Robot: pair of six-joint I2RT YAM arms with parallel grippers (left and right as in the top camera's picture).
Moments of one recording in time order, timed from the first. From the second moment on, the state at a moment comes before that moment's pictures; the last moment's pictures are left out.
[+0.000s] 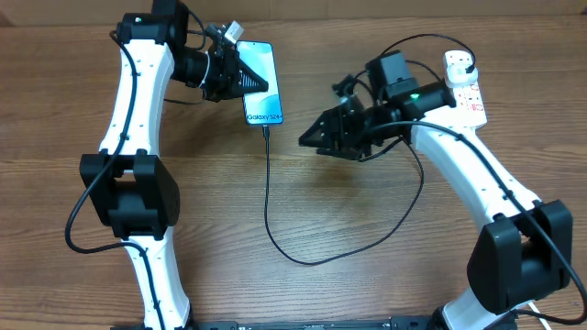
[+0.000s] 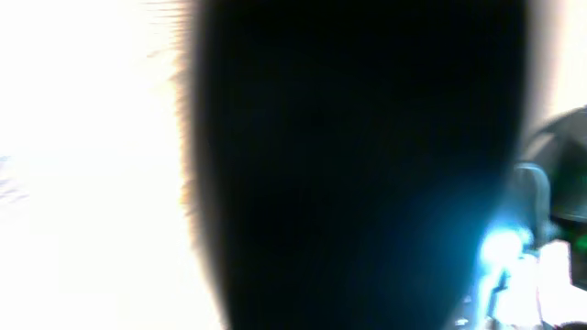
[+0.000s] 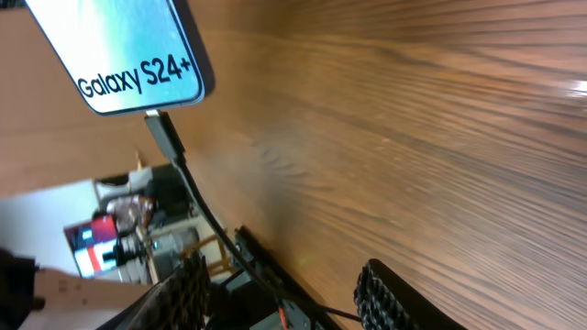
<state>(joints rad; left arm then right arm) -0.04 2.24 2.20 -1.40 0.98 0.02 0.31 1.78 1.45 -0.88 -0.86 0.42</state>
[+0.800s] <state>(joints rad) -0.16 2.45 2.20 -1.23 0.85 -0.28 0.20 1.78 1.45 -0.97 -0.82 0.36</state>
